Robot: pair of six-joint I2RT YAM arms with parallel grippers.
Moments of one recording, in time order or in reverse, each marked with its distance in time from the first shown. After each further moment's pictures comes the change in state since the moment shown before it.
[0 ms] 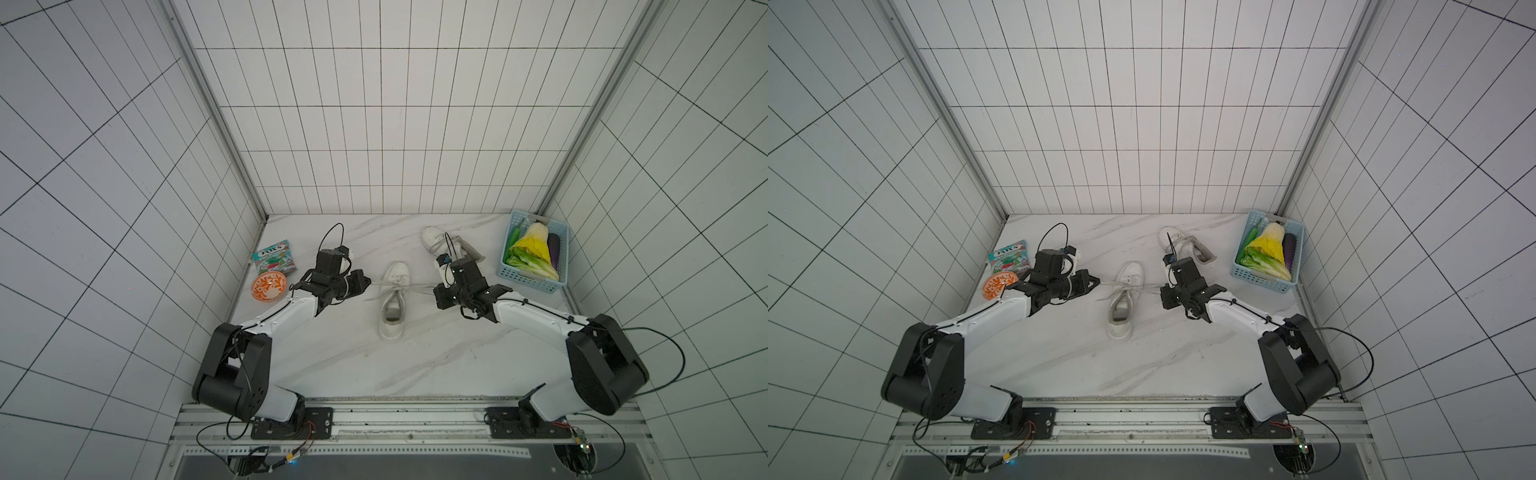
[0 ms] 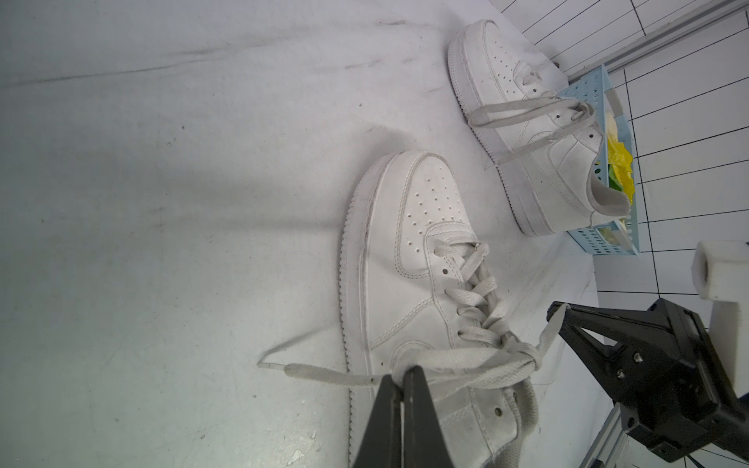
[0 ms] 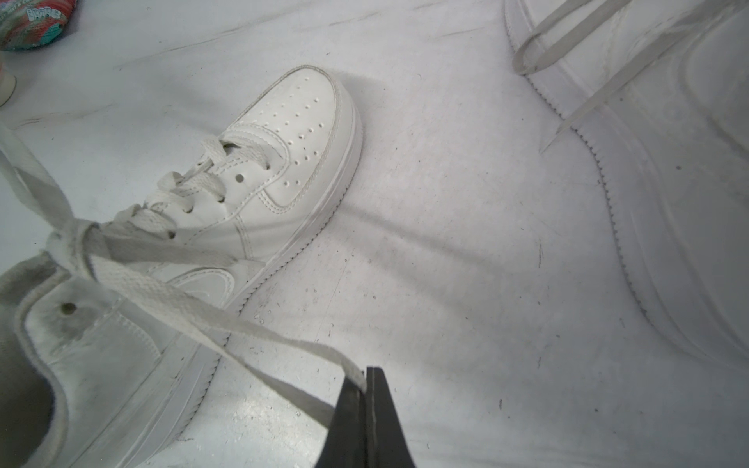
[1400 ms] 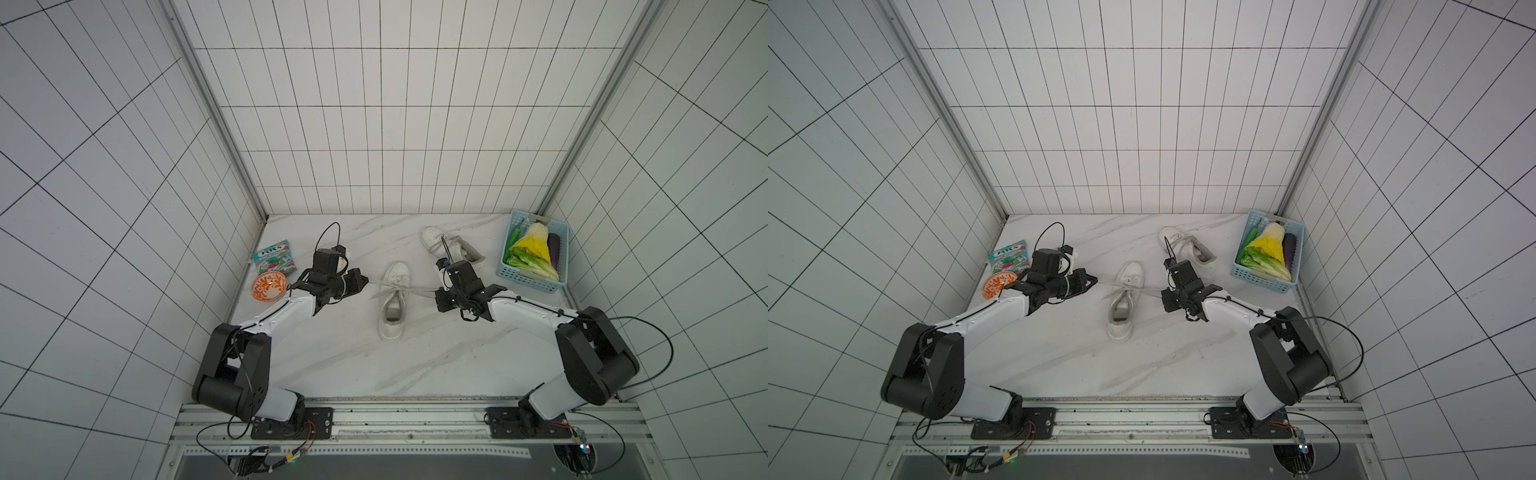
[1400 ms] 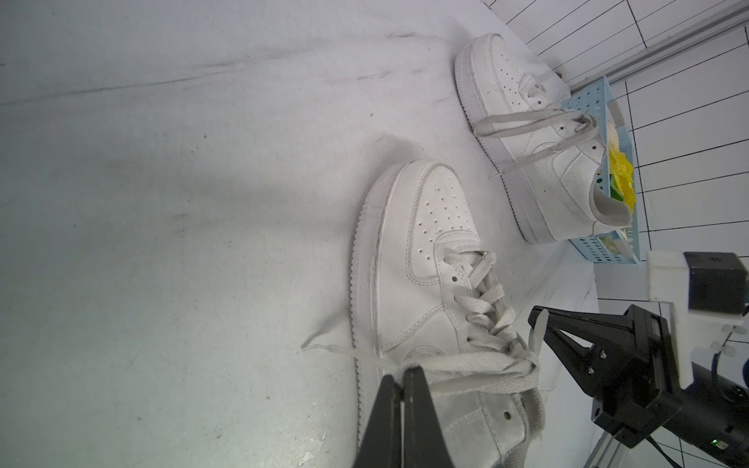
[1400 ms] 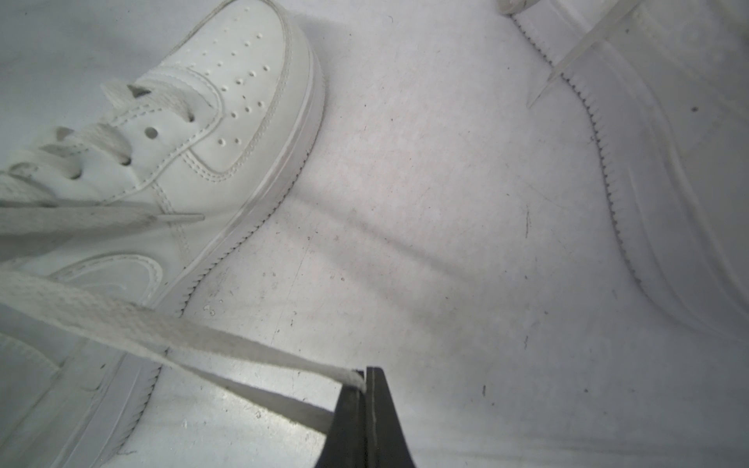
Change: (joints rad) left arm 0.027 0.000 0.000 0.000 0.006 0.003; right arm 0.000 0.053 0.000 -0.023 0.059 -0.006
